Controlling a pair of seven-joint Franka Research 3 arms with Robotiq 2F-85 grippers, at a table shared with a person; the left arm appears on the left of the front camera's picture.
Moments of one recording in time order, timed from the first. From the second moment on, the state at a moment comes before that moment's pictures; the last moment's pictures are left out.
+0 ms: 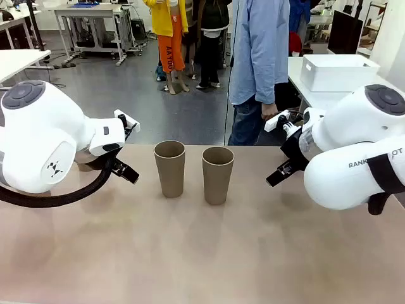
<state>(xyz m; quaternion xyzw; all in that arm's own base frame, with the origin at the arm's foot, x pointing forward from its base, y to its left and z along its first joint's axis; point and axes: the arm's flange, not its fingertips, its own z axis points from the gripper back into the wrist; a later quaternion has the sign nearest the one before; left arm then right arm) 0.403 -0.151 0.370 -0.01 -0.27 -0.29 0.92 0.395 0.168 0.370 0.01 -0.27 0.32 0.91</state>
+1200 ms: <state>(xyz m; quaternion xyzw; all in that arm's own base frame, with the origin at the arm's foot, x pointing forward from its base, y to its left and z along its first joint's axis) 0.409 -0.152 0.390 -0.02 -0.27 -0.29 0.92 0.405 0.171 0.392 0.01 -0.27 0.32 0.91</state>
